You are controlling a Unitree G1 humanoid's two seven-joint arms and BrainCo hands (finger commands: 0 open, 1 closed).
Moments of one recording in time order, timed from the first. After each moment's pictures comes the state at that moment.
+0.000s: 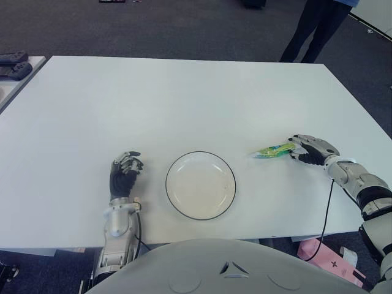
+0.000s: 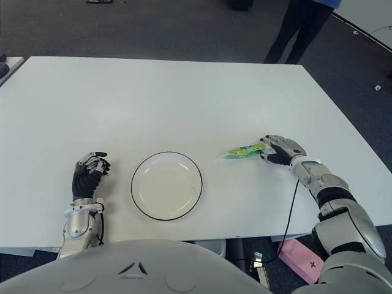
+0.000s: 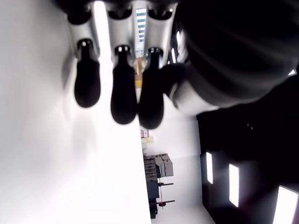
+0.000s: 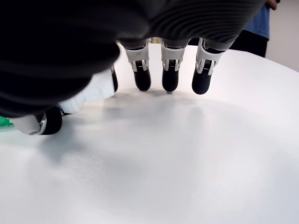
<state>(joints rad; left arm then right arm) 0.43 -0.02 0.06 0.07 0.11 -0.36 0.18 -0.40 -0.85 0.53 1.04 -0.72 -0.48 -0.14</state>
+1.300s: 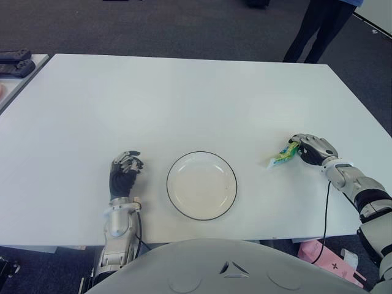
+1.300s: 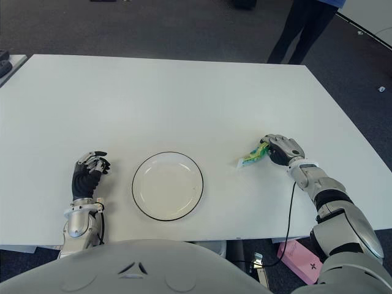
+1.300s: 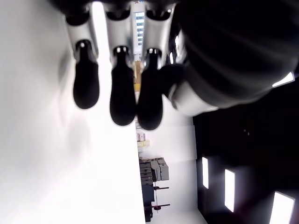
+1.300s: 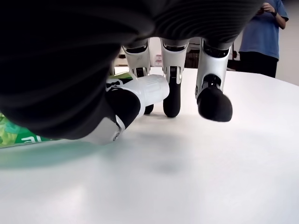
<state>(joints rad) 0.43 -0.01 0.06 0.08 0.09 -0.38 0.18 -0.39 -0.84 0.56 1.07 -0.70 -0.50 -0.31</state>
